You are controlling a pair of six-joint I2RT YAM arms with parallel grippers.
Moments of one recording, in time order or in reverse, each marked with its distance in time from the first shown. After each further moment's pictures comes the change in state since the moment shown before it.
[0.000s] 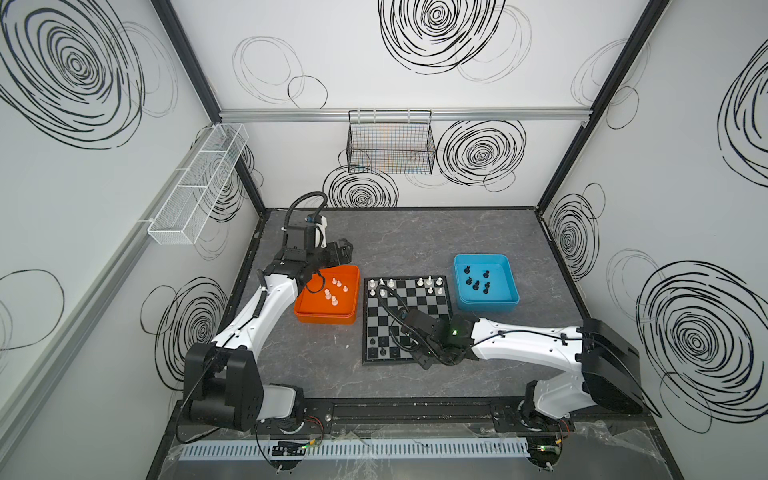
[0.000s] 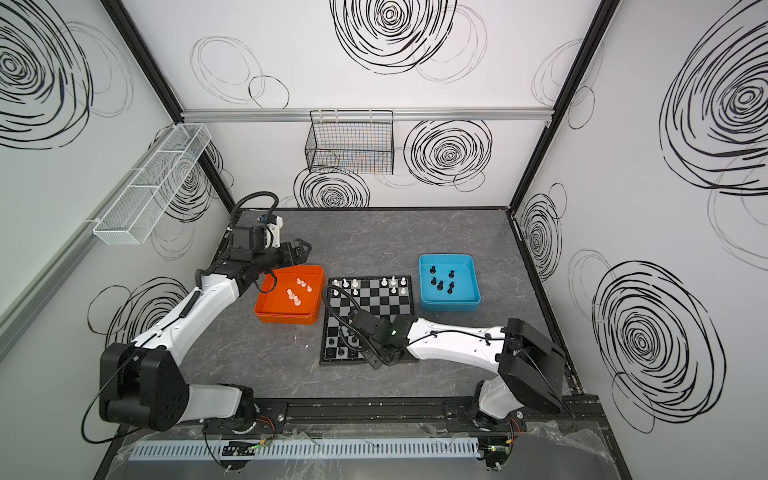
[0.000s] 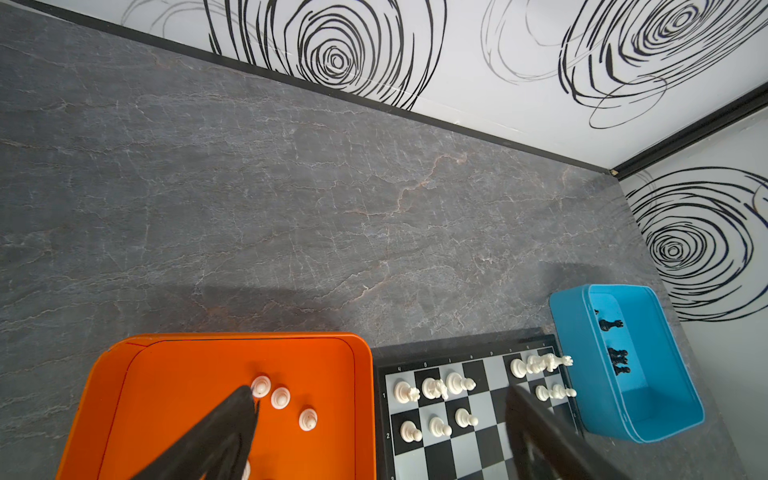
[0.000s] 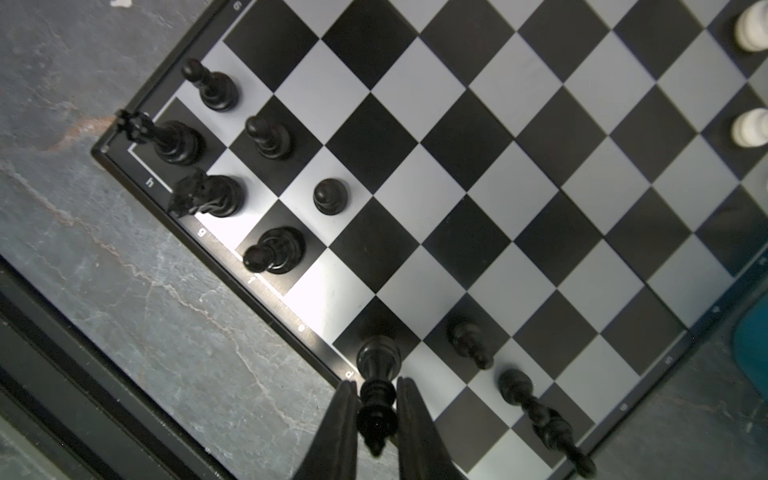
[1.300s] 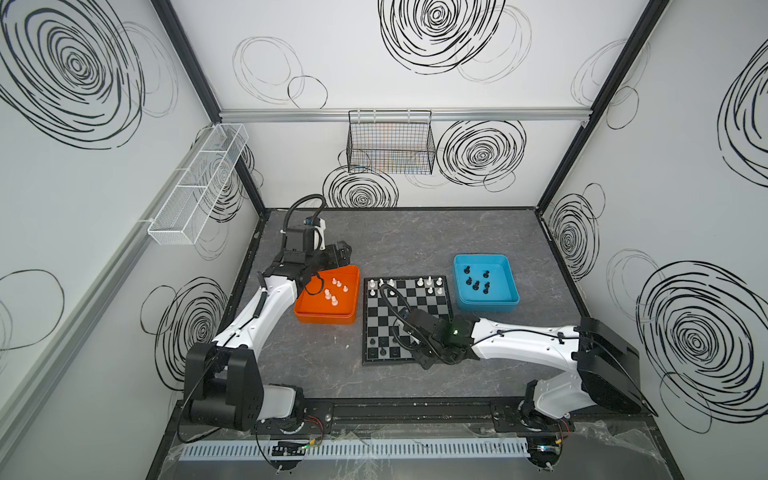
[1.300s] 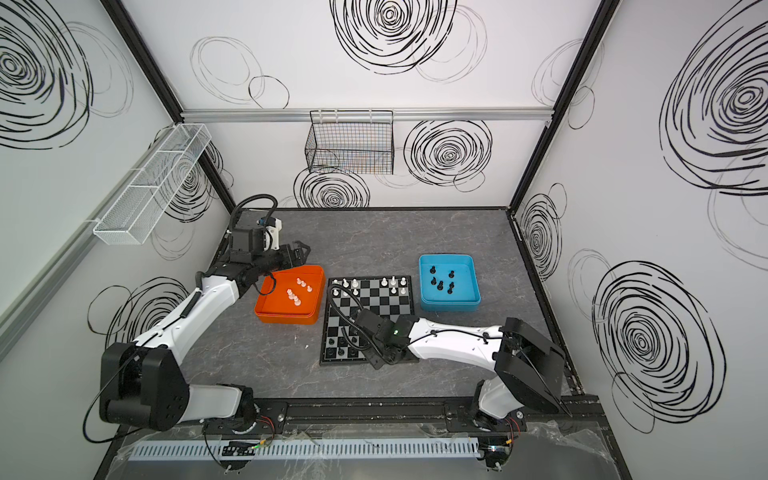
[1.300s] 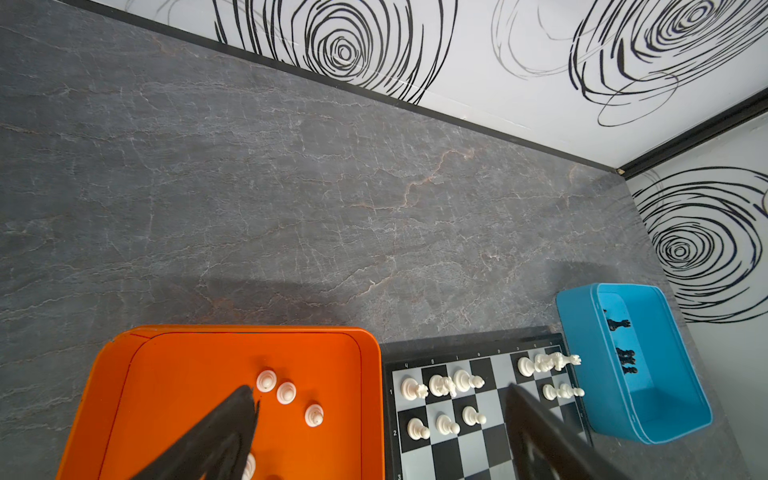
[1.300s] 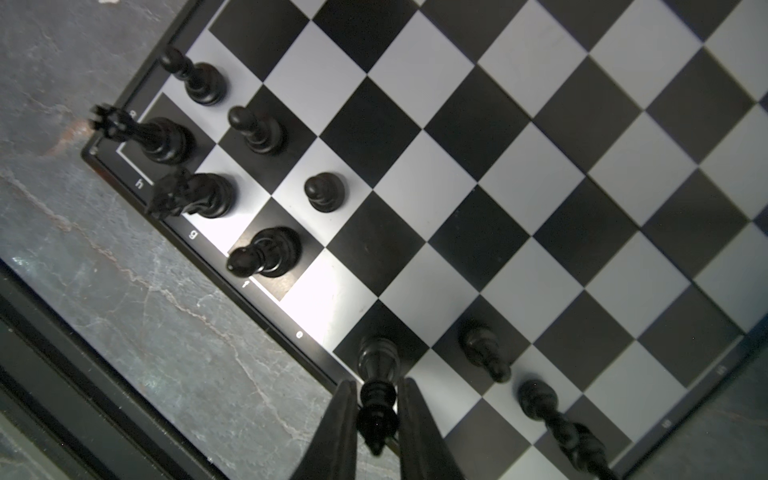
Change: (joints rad) left arm 0.013 -0.001 -0.028 0.018 0.006 -0.001; right arm -0.031 0.004 -0.041 0.052 -0.051 0.019
